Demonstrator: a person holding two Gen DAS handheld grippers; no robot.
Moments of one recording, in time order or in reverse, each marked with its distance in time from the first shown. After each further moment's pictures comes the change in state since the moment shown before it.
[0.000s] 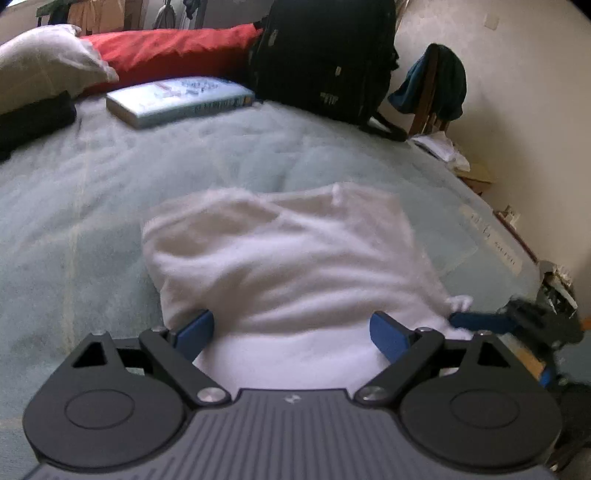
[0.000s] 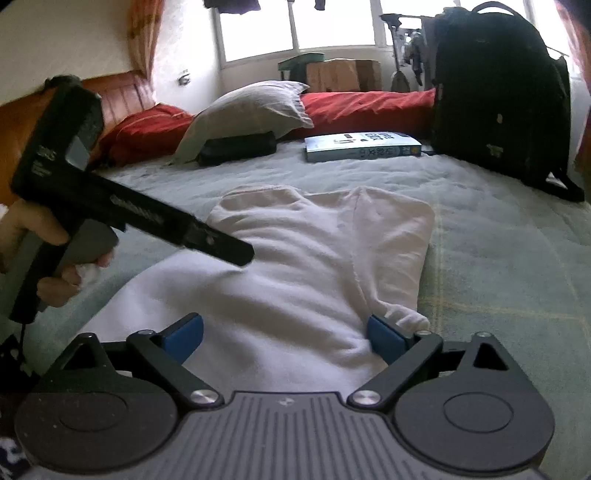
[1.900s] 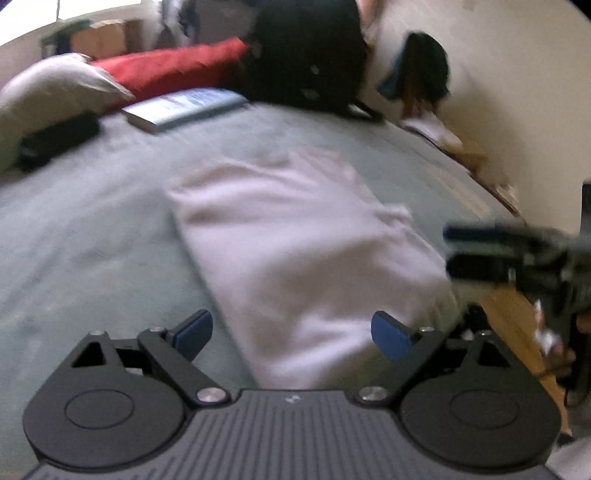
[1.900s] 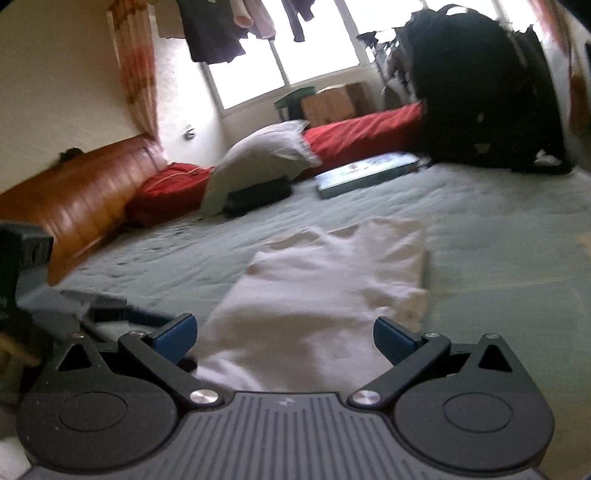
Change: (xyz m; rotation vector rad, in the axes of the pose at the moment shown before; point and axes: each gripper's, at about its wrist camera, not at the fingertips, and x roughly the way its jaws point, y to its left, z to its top) left arm -0.093 -0.035 -0.071 0.050 -0.003 0.107; right arm -0.065 -0.003 -0.003 0.184 -0.082 0.143
